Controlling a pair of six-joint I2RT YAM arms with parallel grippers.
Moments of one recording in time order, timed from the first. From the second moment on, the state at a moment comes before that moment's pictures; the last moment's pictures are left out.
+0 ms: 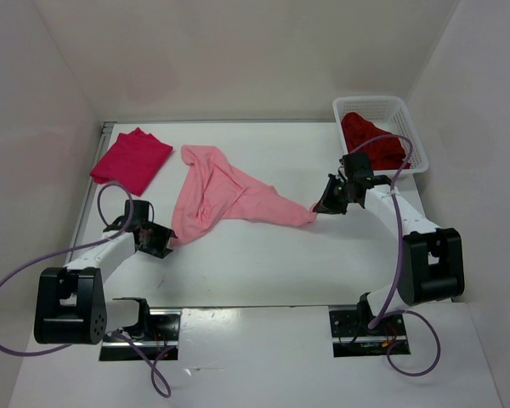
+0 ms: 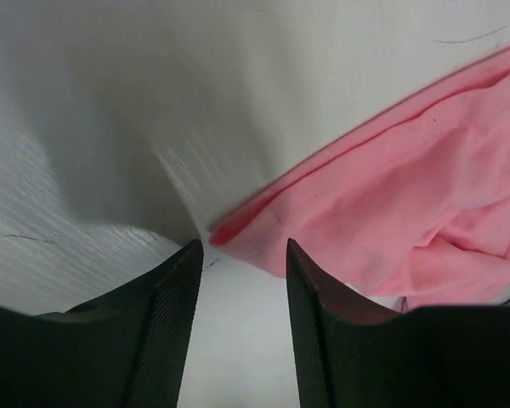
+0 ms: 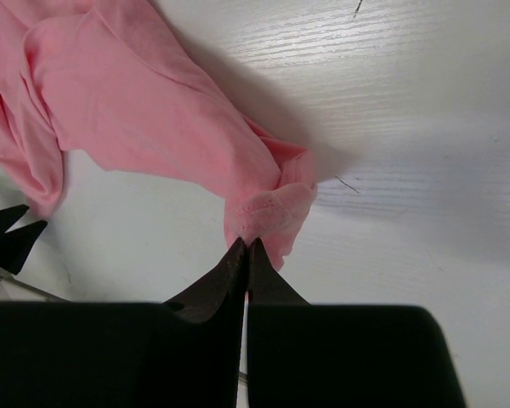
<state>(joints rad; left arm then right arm) 0.02 1.23 0.52 -0.42 0.06 -1.24 0.14 1.46 0.98 -0.54 -0.31 0.54</state>
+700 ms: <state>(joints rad) 0.08 1.39 1.03 -0.39 0.12 -1.05 0.15 1.69 1.66 -0.60 -0.29 0.57</state>
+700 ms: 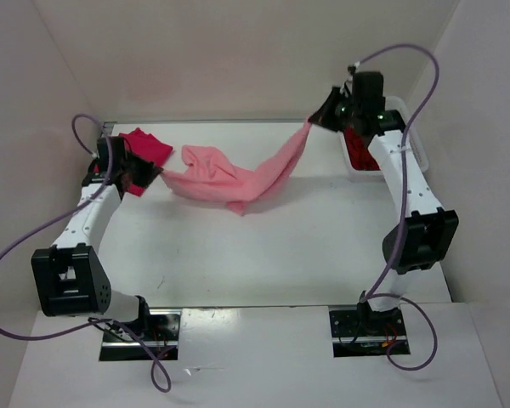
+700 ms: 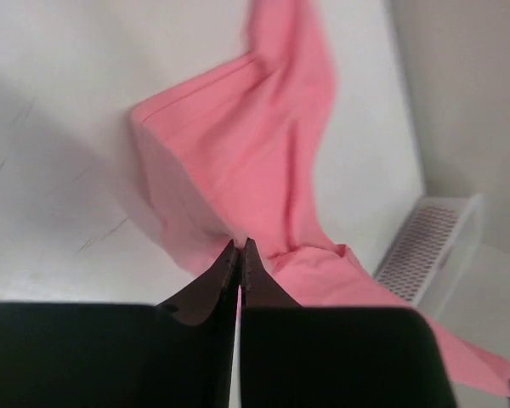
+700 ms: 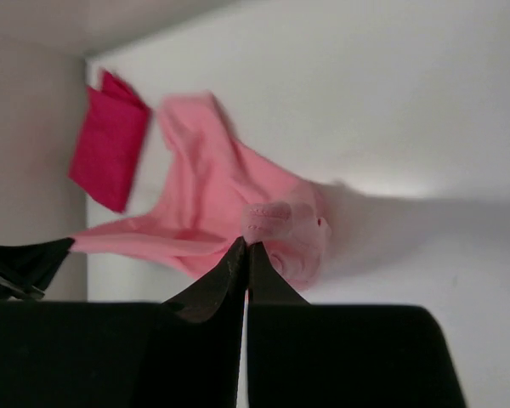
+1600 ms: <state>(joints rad) 0.37 1.37 0.86 -0.31 0.33 -0.97 0.26 1.29 0.98 -0.78 -0.27 0.61</state>
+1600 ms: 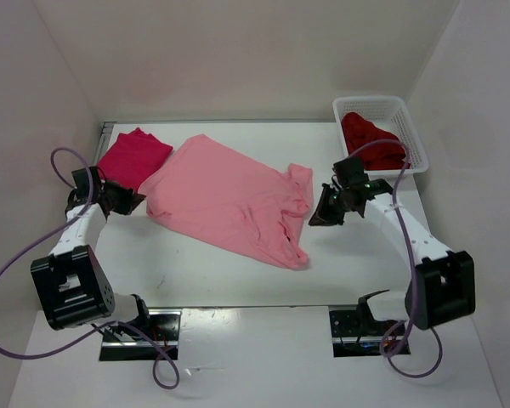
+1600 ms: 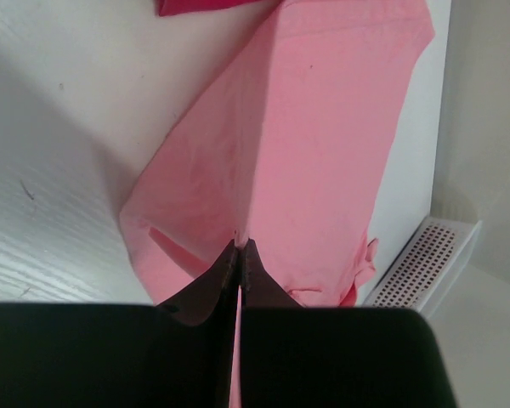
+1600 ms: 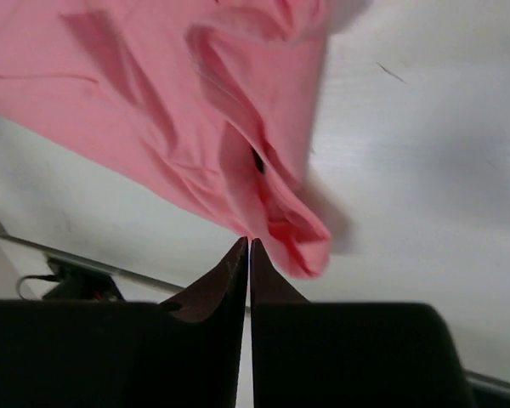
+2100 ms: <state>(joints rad) 0.37 1.27 0.79 -0.33 0.34 -0.86 0.56 1.90 1.42 -0.46 -0.30 0.59</state>
